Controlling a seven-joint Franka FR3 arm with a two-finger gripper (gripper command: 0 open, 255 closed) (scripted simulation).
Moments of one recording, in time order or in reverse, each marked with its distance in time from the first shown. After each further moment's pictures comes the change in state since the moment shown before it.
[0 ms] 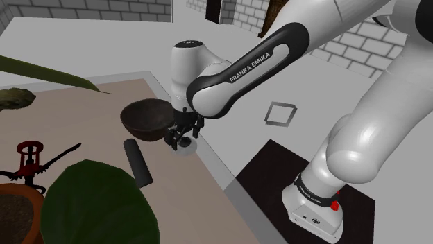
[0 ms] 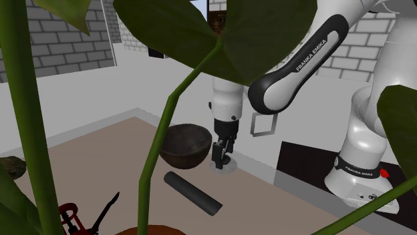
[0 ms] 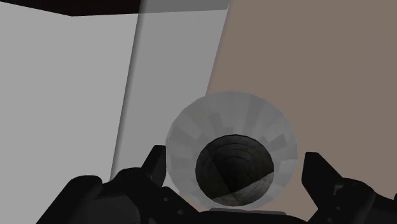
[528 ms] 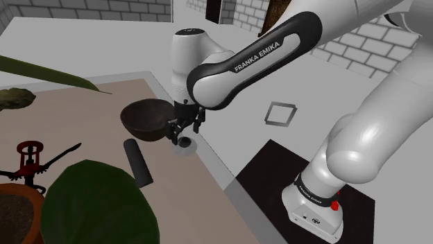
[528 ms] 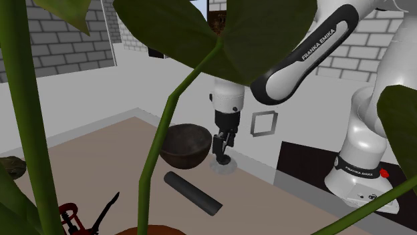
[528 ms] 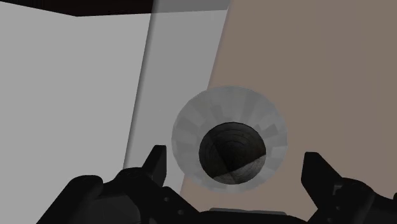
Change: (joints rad) arm 0.003 -0.060 -0.002 0.017 0.025 -0.068 -0.015
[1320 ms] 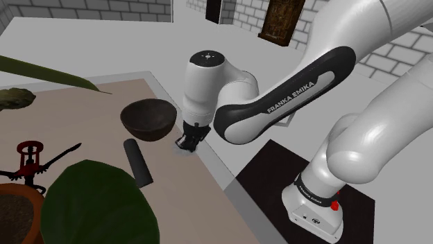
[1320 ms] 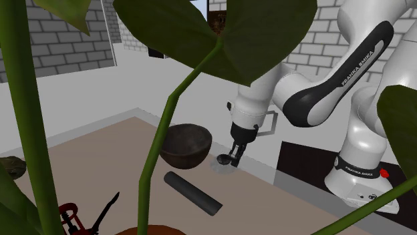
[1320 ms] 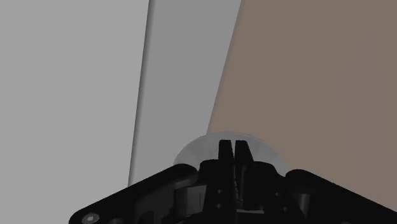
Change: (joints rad) arm 0.007 -0.111 0.100 -0.197 -0.139 0.188 0.227
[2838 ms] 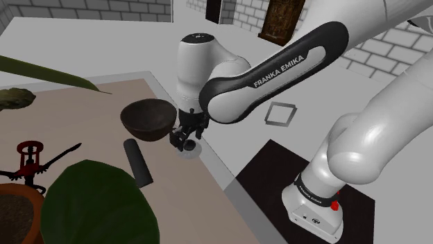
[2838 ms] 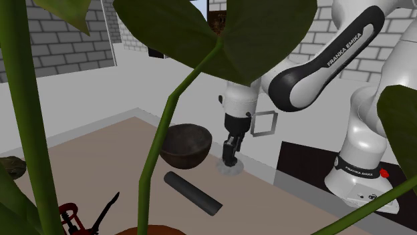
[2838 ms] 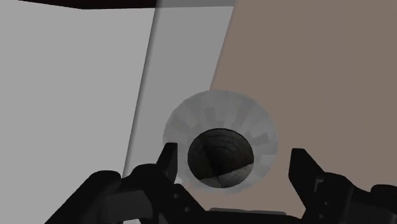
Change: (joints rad) arm 0.029 0.020 -0.067 0.103 0.117 -0.145 -0.172
